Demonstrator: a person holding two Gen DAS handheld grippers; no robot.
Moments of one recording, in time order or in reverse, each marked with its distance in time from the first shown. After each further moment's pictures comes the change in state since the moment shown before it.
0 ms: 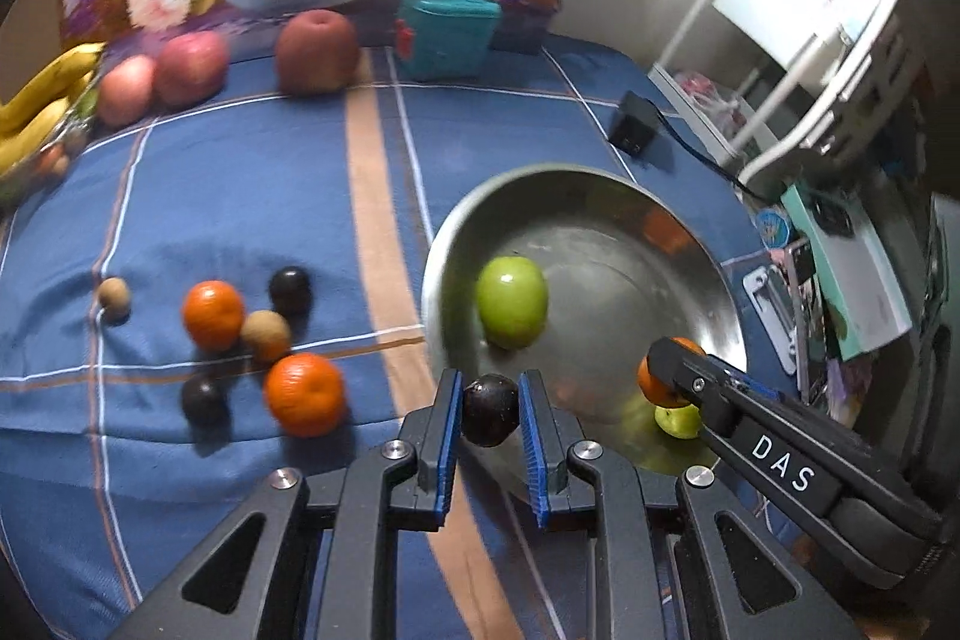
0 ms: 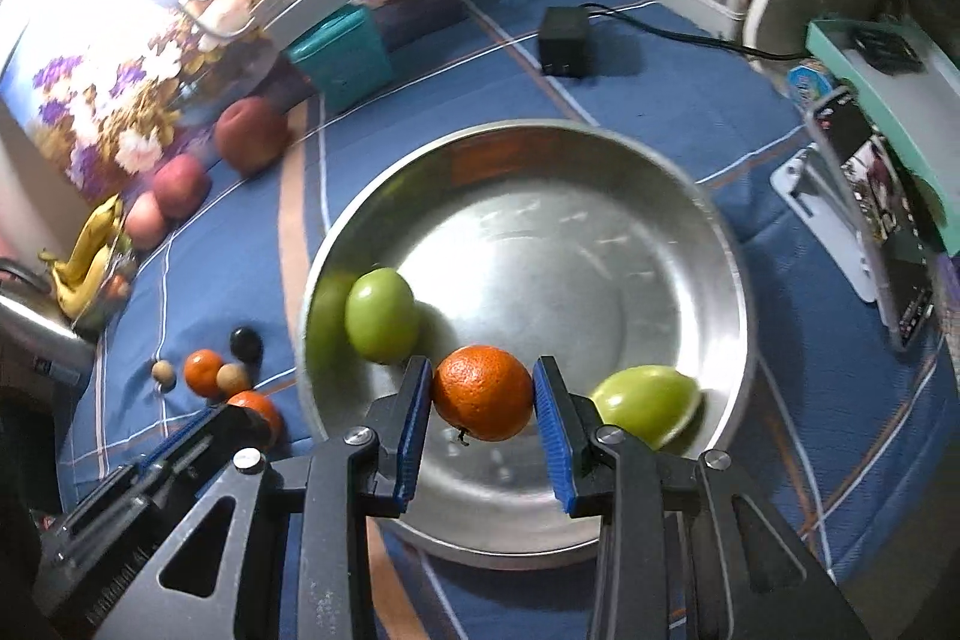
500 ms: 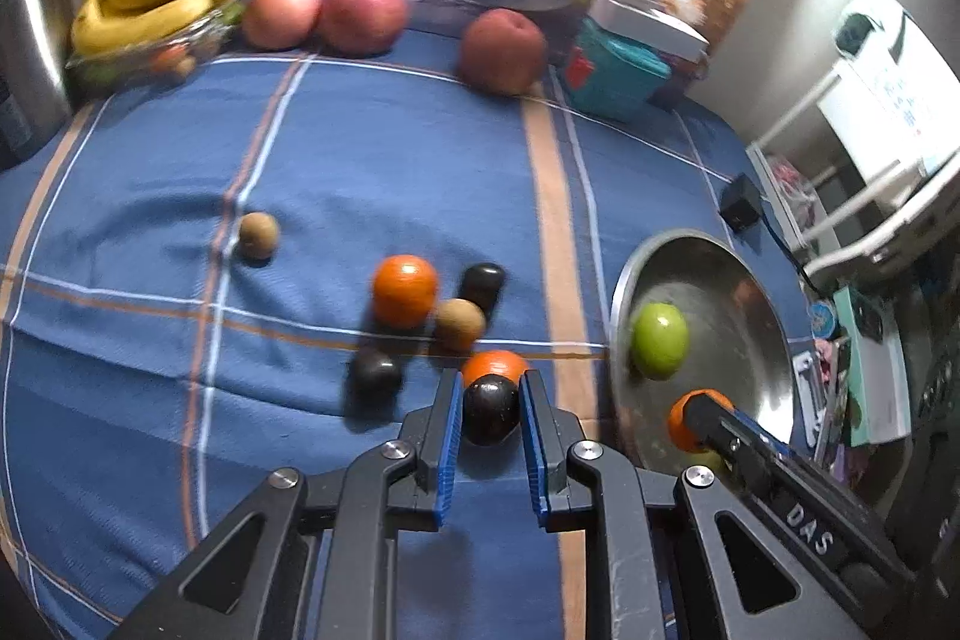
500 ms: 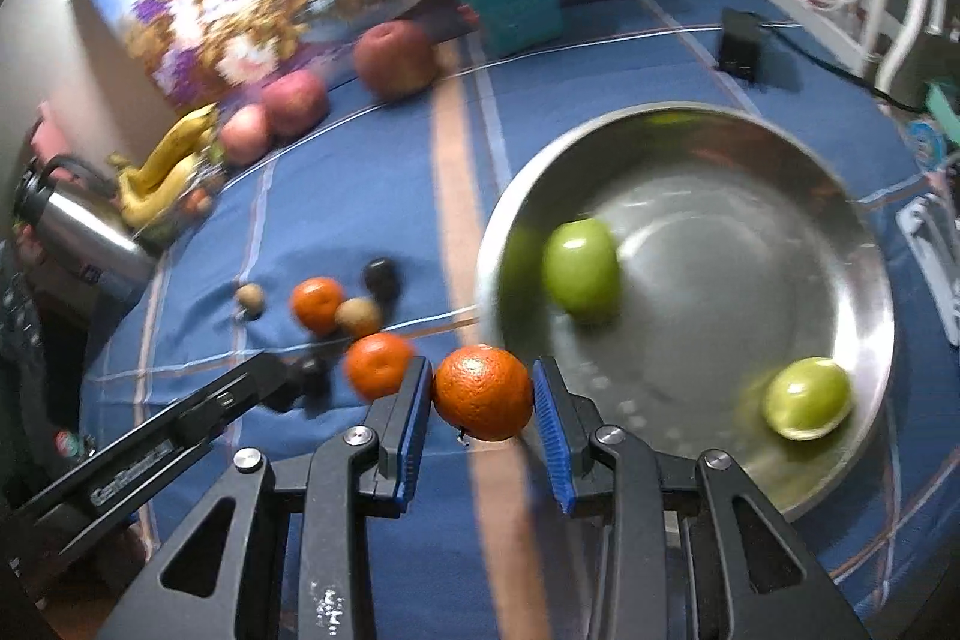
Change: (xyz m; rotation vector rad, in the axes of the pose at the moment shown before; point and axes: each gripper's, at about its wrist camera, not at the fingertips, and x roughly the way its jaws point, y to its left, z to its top) left arm -0.024 0.089 -0.006 -0.247 -0.022 0.049; right arm 0.012 0.073 -0.015 -0.168 0.066 0.129
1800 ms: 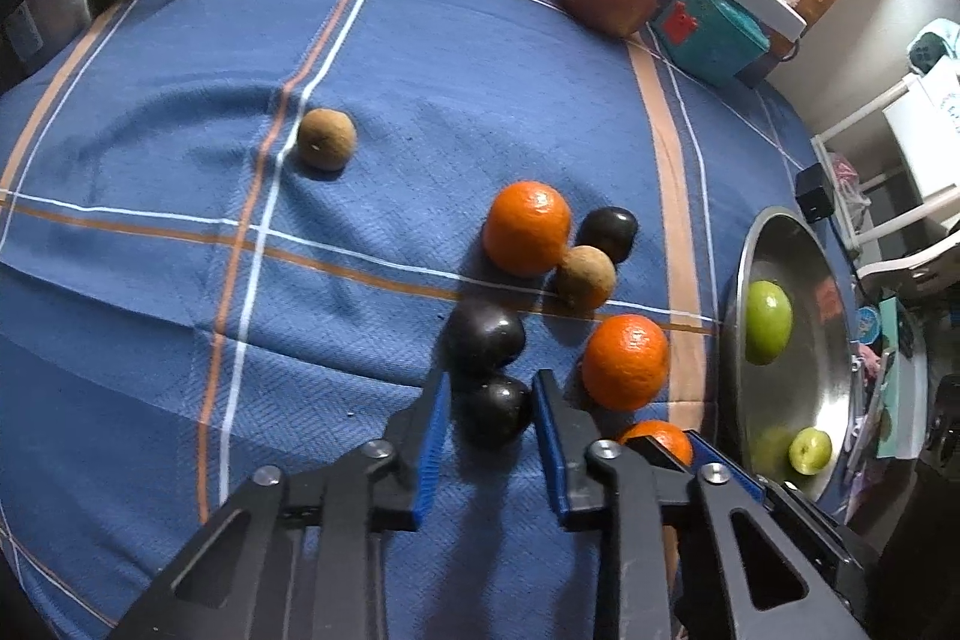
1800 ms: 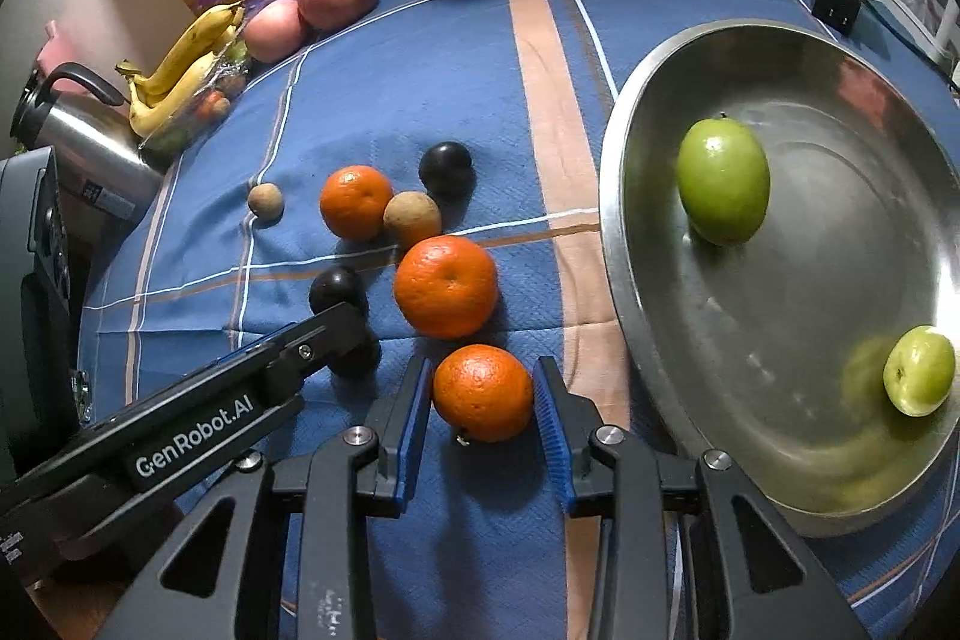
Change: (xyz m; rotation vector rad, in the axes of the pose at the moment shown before) left arm 0.044 0.049 -0.009 -0.119 0.116 0.044; right arm 0.051 0.050 -0.025 -0.115 0.161 0.070
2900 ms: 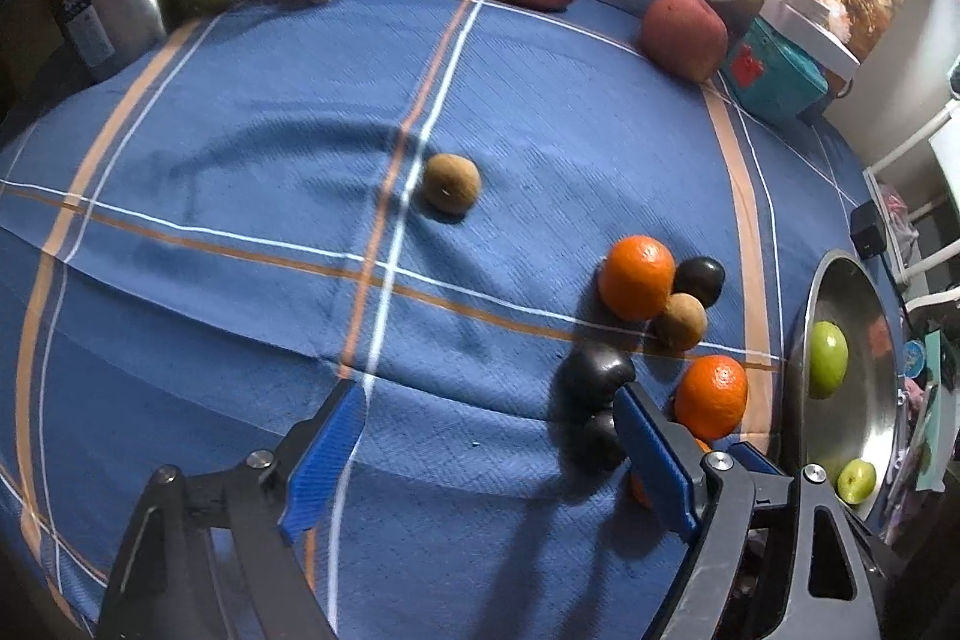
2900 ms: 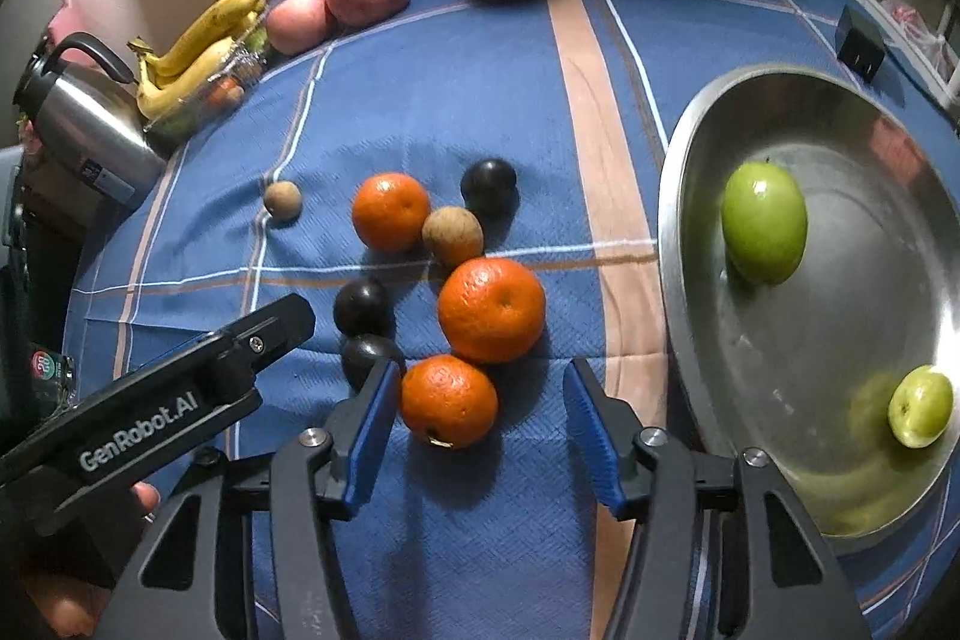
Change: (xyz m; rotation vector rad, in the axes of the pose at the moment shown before) left arm -0.022 0.051 0.007 -0.039 -0.071 0.146; right arm 0.009 0.023 0.003 -0.054 -0.023 -0.012
